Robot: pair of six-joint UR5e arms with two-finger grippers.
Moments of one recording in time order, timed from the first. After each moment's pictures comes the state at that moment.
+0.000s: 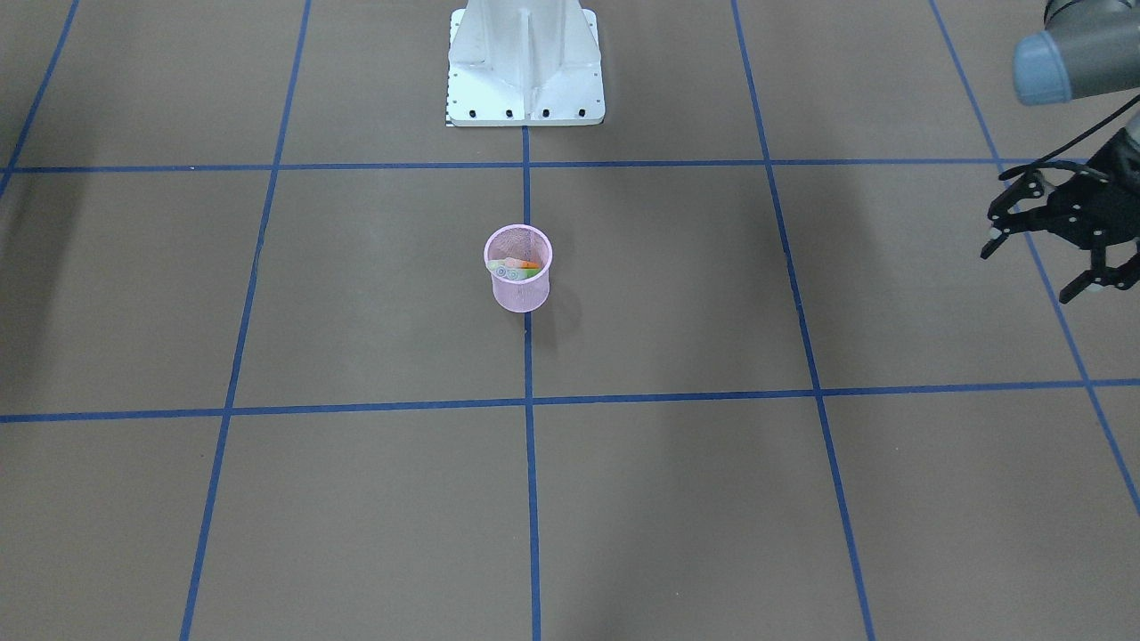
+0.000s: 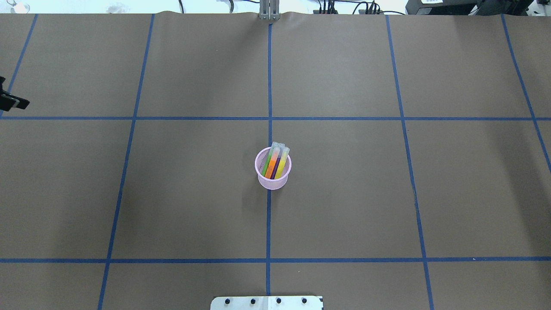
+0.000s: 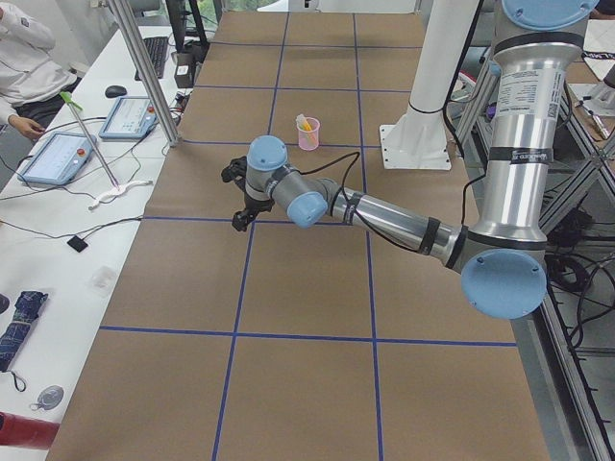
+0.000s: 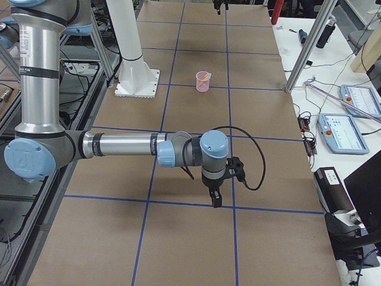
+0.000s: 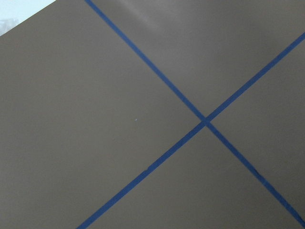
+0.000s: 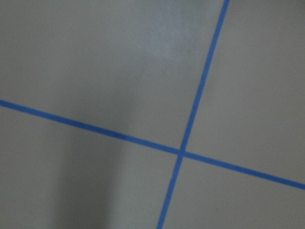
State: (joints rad) left arm -1.28 -1.61 -1.82 -1.96 -2.36 0.00; right arm 1.57 -1.68 1.70 -1.52 2.26 -0.19
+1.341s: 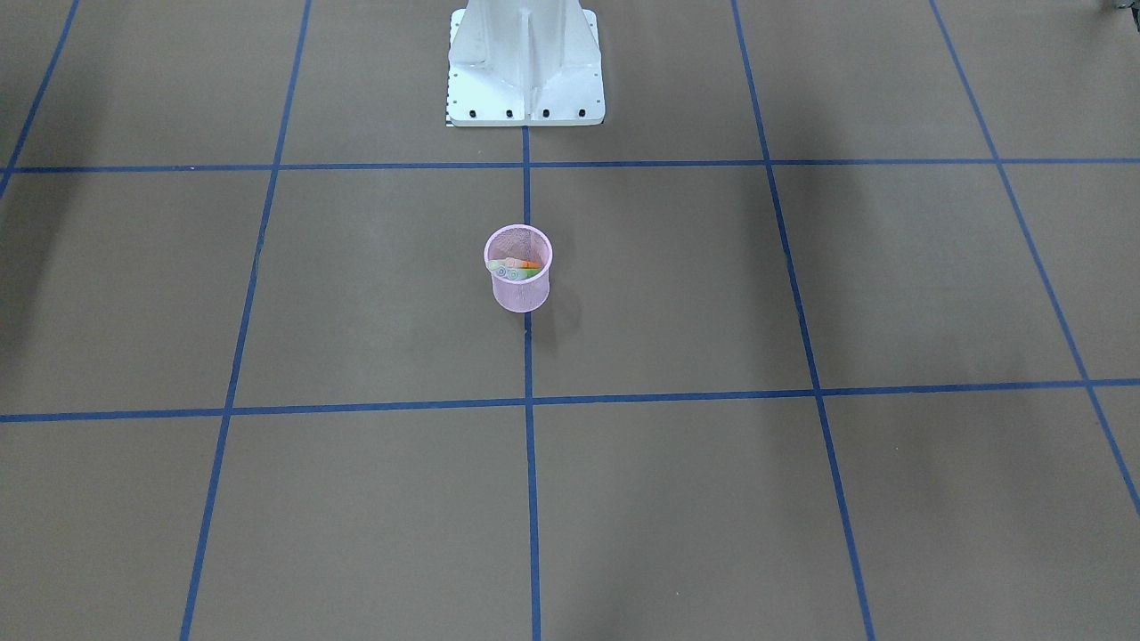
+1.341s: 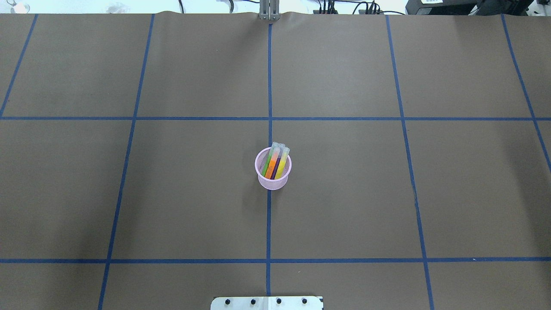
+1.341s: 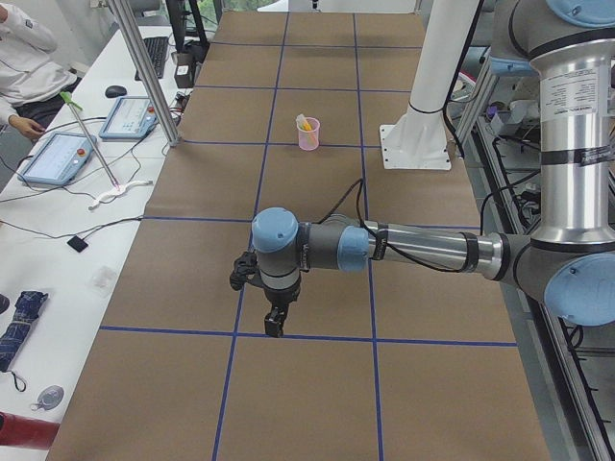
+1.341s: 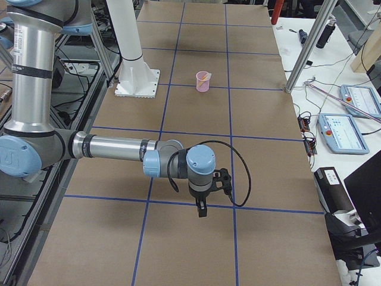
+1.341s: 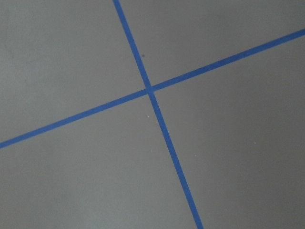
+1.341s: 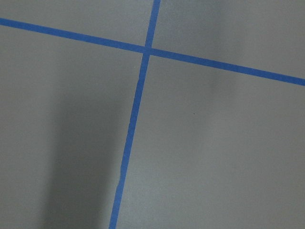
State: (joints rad) left arm -1.53 -1.44 -1.79 -1.51 -2.26 0.21; right arm 1.59 -1.72 1.69 -1.52 2.32 -0.19
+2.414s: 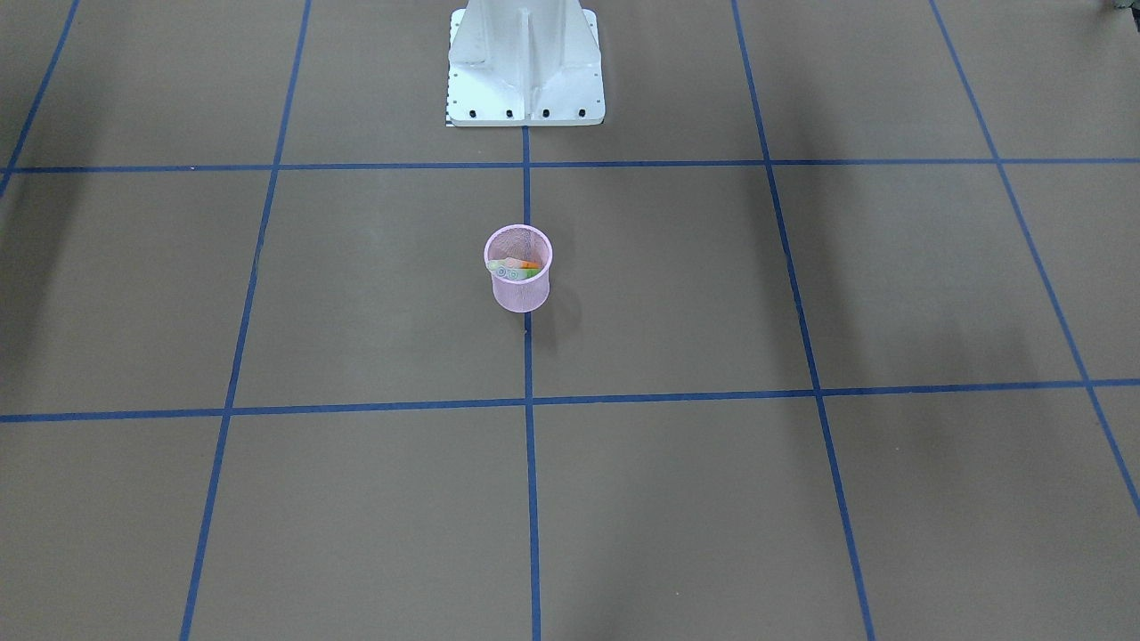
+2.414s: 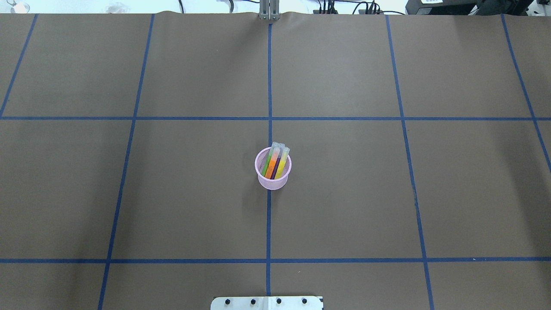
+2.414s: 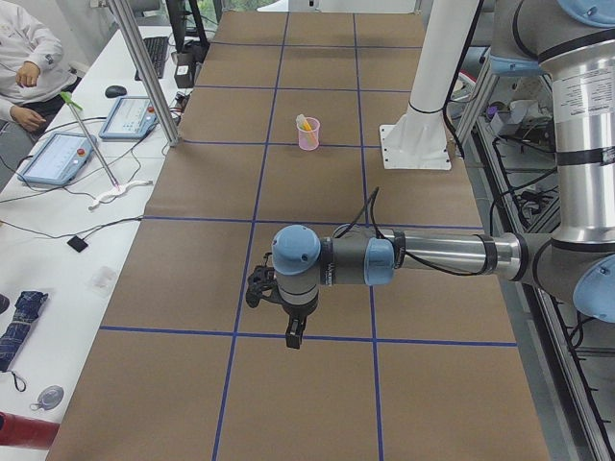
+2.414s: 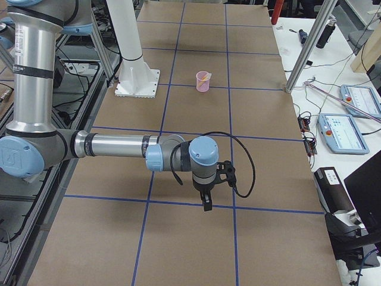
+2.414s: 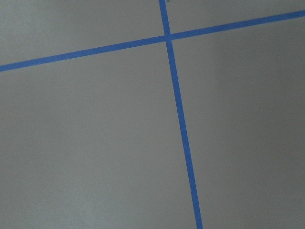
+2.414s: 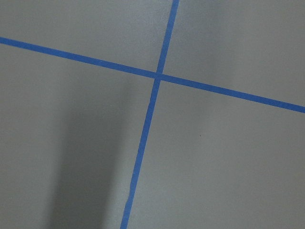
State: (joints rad) left arm -1.60 -1.38 -1.80 -1.51 -2.35 0.20; right arm 1.59 -1.71 1.72 -1.53 2.31 -0.19
